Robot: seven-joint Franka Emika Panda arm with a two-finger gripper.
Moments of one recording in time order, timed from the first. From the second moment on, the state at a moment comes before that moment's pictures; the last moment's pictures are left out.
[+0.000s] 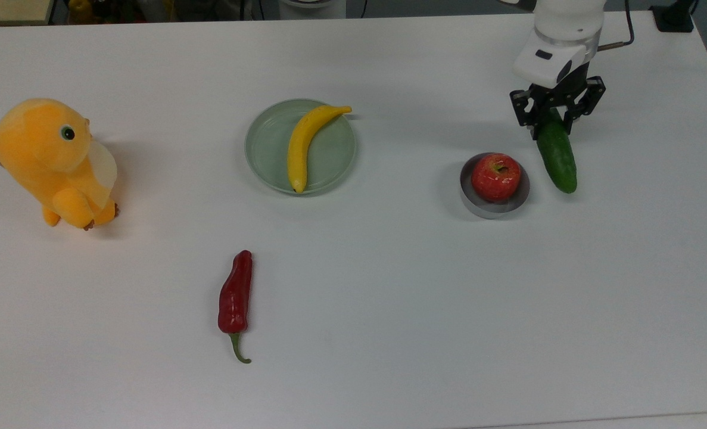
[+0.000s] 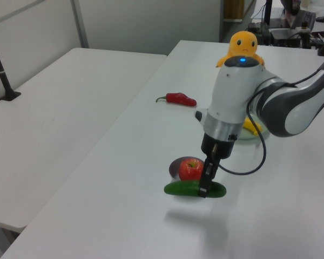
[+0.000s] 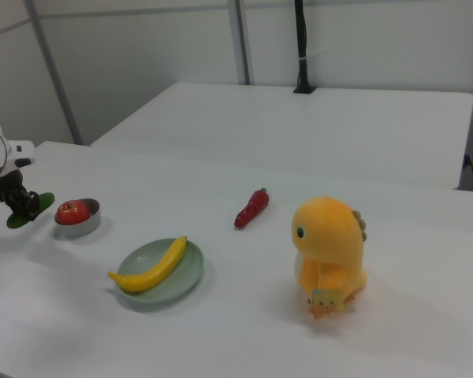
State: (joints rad) arm 0.46 0.42 0.26 -1.75 -0.08 2.42 0.61
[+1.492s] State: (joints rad) arm 0.44 0.45 0.26 -1.70 -0.15 2.43 0.63
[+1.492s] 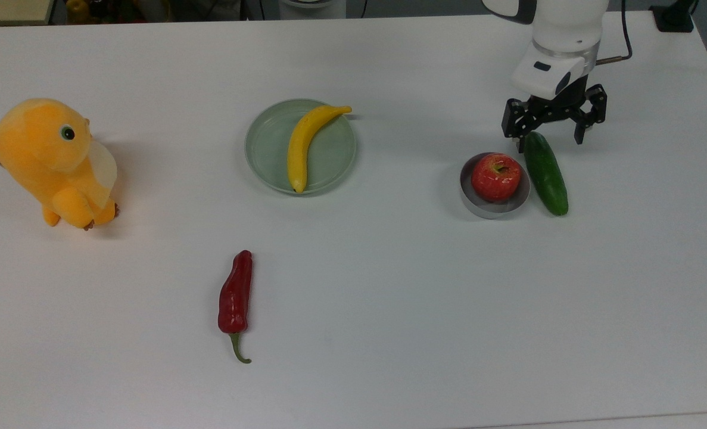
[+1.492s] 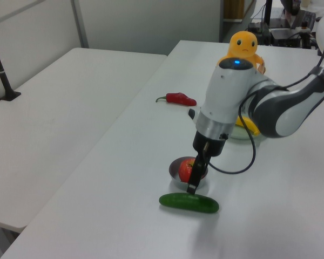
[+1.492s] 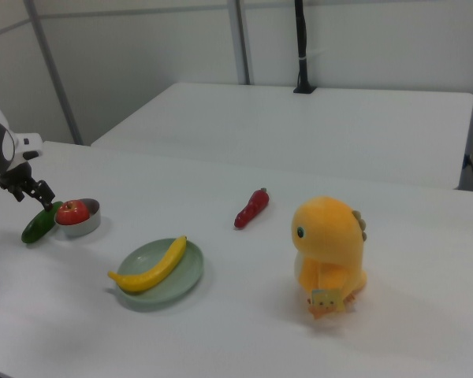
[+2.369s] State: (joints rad) arm 0.24 0.06 0.10 -1.69 -0.15 1.88 0.42
